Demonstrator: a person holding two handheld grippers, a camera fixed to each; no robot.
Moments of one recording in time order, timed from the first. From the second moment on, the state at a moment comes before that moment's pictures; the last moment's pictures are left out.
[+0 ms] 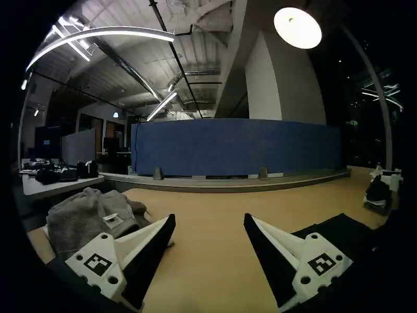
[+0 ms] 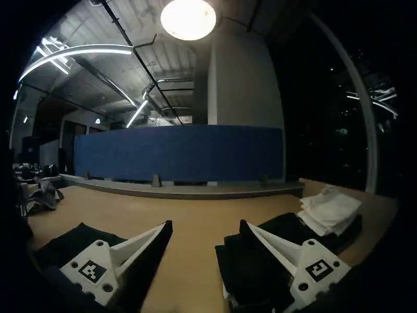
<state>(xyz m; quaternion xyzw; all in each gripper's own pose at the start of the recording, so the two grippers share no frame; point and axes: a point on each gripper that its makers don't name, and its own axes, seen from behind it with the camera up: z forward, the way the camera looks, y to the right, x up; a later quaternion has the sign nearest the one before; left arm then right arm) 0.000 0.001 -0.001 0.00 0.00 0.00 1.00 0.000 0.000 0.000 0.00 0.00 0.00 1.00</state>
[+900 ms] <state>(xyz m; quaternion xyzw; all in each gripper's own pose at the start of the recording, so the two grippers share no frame) 0.000 0.002 0.000 0.00 0.00 0.00 1.00 0.000 0.000 0.000 0.00 0.00 0.00 1.00</state>
